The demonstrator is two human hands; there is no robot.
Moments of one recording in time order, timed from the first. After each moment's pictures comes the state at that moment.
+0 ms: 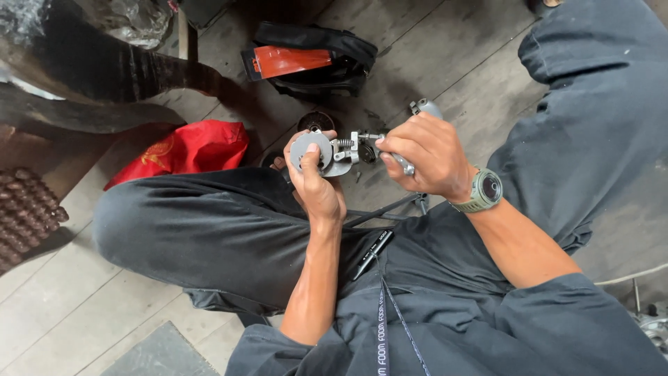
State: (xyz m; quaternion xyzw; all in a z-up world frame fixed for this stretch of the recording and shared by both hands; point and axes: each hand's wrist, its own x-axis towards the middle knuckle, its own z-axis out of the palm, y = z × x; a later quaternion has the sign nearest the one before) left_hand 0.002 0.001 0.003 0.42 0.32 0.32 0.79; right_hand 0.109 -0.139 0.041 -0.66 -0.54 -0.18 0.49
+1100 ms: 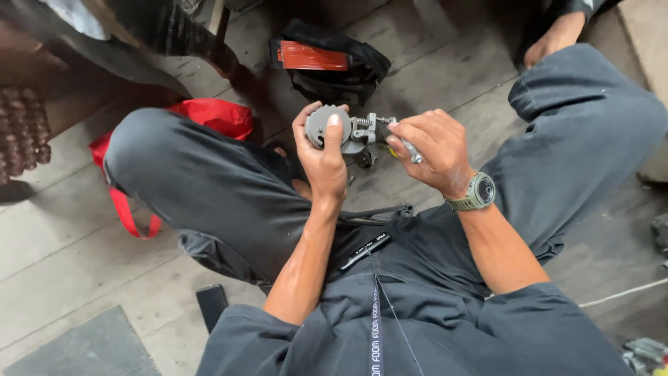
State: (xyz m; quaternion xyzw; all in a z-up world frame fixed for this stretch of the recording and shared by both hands) left_hand -0.003 0.002 0.035 0.52 0.27 0.37 0.72; right_hand 0.099 -0.132 0.069 -0.64 -0.58 -0.23 0.44
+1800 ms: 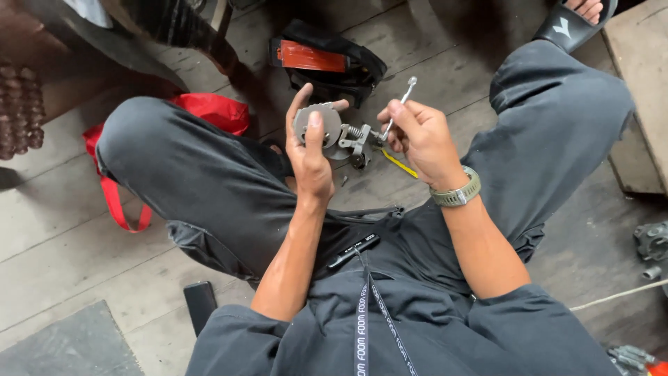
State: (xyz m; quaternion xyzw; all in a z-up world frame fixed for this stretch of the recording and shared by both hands) left_hand -0.015 0.008 0.049 0.48 0.16 0.38 0.77; right_hand 0.086 -0.128 0.061 -0.64 -0.10 0.27 0.71
